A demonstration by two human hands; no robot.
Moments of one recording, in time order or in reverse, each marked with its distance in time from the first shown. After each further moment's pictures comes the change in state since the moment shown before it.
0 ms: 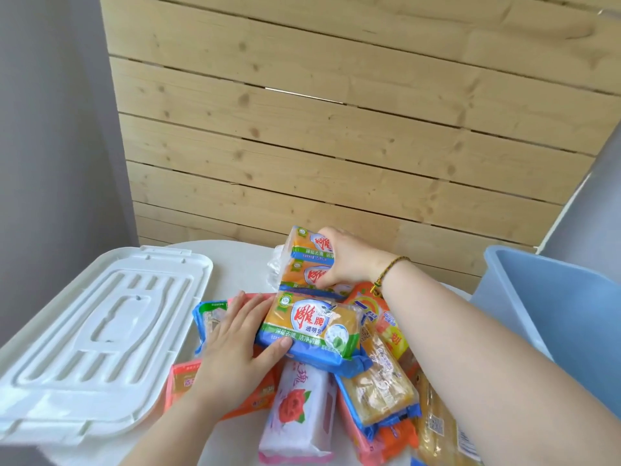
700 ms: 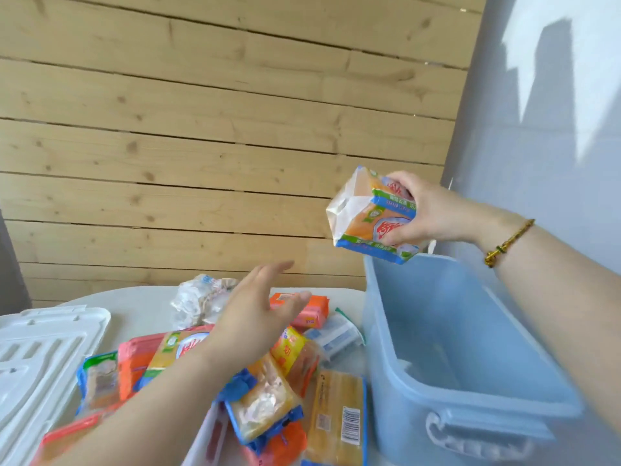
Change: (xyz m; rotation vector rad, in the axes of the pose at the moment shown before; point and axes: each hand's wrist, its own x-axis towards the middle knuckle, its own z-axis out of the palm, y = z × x) left_hand 0.039 0.172 0.024 -0.232 -0.120 0.186; right_hand -0.172 0.108 -0.160 0.250 0.332 0.108
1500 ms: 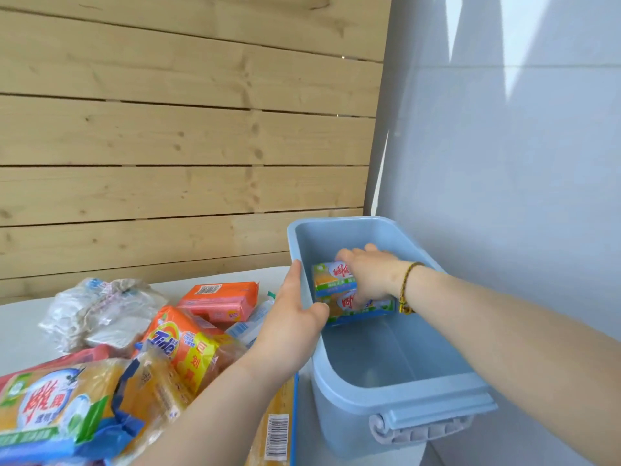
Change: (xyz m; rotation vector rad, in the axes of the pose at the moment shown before) left_hand 0.020 0.052 0.131 -0.392 -0.356 -0.362; right_hand -0.011 0.137 0.072 -0.653 -0.366 0.332
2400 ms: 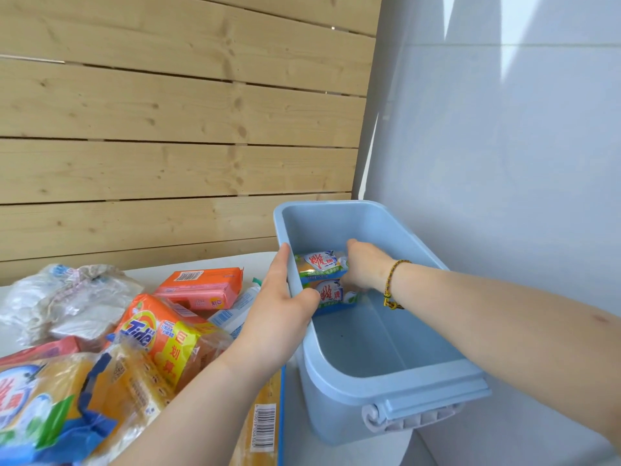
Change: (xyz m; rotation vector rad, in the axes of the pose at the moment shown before) left_hand 0.002 -0.004 0.001 -0.143 0.001 0.041; right_hand 0.006 -0.003 0.018 0.222 0.037 0.277
